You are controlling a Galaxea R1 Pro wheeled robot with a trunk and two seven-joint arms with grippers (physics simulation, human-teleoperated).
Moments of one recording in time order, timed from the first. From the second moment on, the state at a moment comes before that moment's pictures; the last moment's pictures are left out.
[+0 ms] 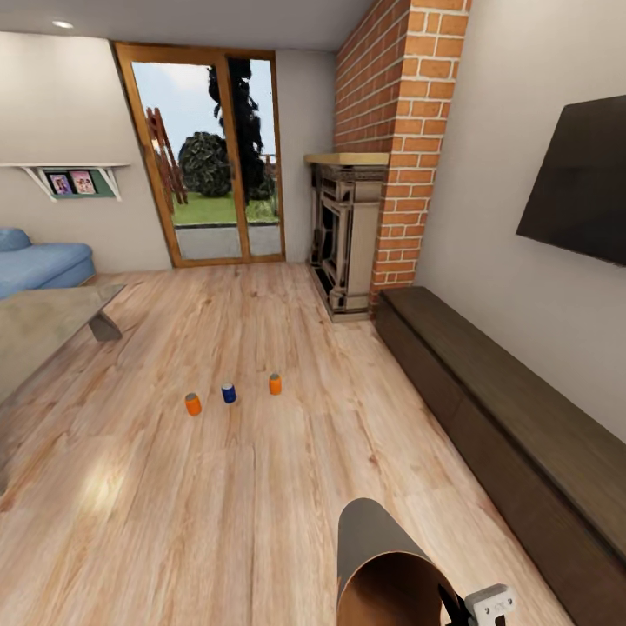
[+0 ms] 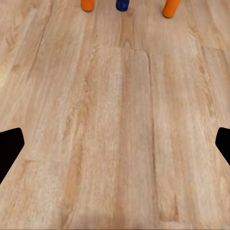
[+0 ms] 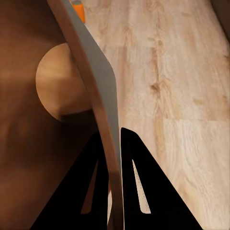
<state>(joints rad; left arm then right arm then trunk) 0.17 0.11 0.42 -0.91 0.24 -0.28 -0.41 0.13 -0.08 -0.10 -1.13 0.06 -0.22 0.31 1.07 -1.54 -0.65</state>
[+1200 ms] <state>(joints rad) 0.16 0.11 0.42 -0.88 0.24 -0.27 -0.41 0.13 -0.08 -0.10 -1.13 0.06 -0.22 0.31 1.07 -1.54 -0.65</state>
